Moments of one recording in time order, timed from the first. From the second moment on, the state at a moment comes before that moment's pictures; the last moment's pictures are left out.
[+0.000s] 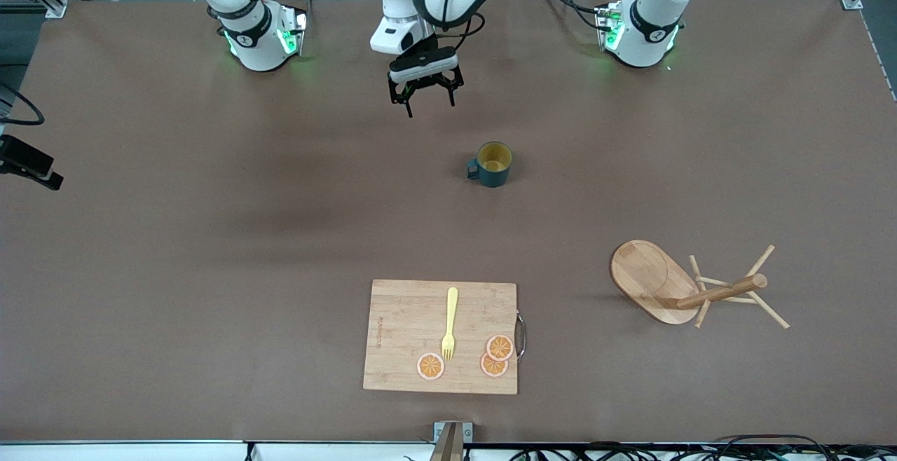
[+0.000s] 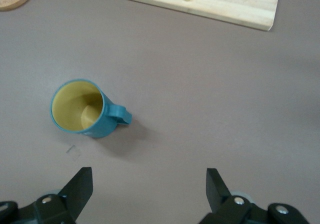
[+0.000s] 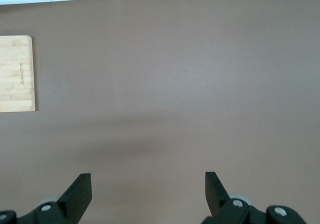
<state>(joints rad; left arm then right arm) -0.50 0.54 -0.85 -1.76 0.90 1.93 -1.95 -0.10 0.12 0.00 -1.40 0.02 1.60 -0.05</state>
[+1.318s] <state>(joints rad) -0.83 0.70 -0.54 -1.95 1.36 1.91 -2.45 -0.11 -0.10 0.00 -1.71 0.02 1.67 -0.05</state>
